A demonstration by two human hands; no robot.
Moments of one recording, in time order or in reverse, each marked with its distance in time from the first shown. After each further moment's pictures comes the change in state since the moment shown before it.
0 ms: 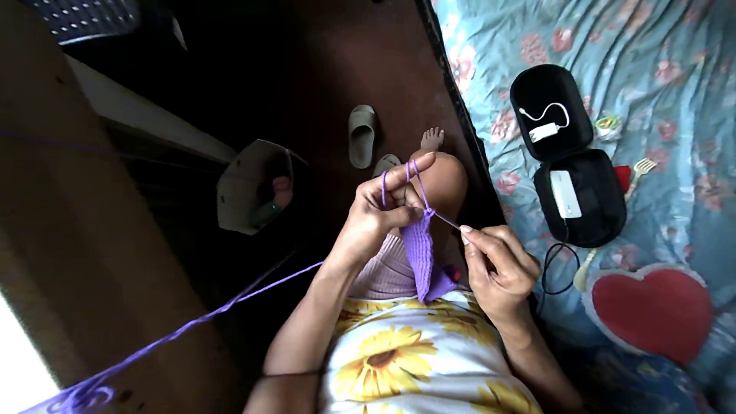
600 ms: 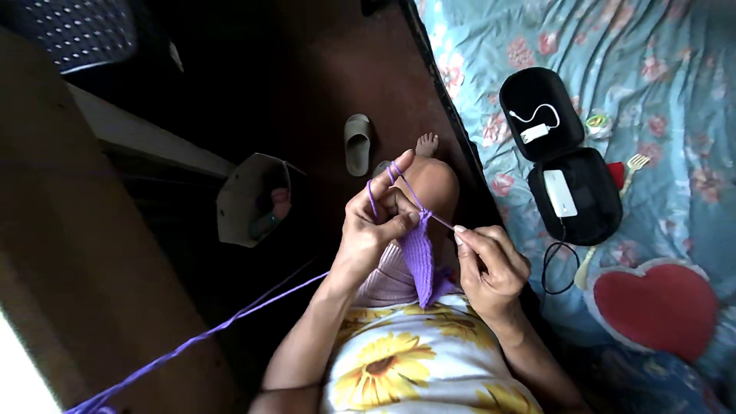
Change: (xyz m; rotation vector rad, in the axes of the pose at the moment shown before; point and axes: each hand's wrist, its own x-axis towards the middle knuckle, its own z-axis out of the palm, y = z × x) left_hand -0.002 0.001 0.013 0.064 0.070 0.107; right_hand 0.004 0.001 0.006 0.001 0.063 -0.005
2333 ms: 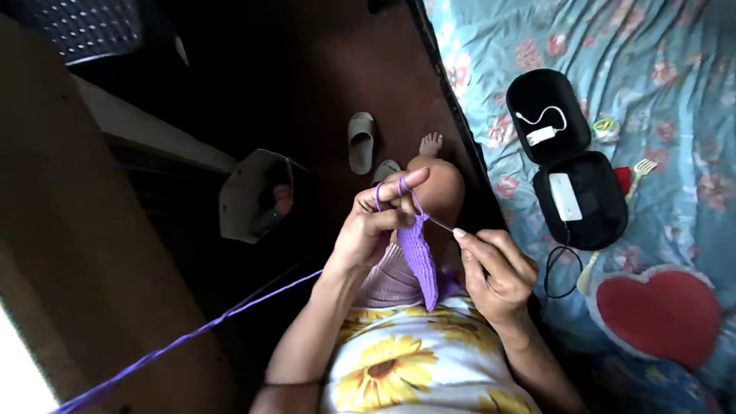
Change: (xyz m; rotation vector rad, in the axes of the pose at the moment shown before) left_hand 0.006 -0.010 -0.014 -0.254 -0.045 -0.110; right_hand 0.003 0.003 -0.003 0.005 -0.038 -0.064
